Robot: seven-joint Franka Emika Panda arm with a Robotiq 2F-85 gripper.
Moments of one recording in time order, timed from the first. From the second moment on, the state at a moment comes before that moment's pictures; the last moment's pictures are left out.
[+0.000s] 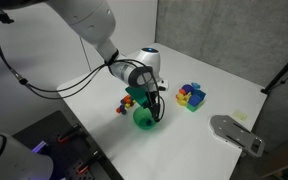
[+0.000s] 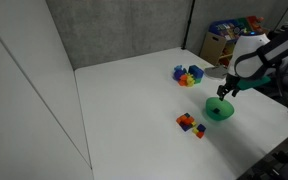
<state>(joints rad) 0.00 0.49 -0.18 -2.19 -0.09 2.61 0.15</state>
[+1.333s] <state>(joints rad) -0.03 -0.16 -0.08 -2.33 -0.02 2.02 -0.09</state>
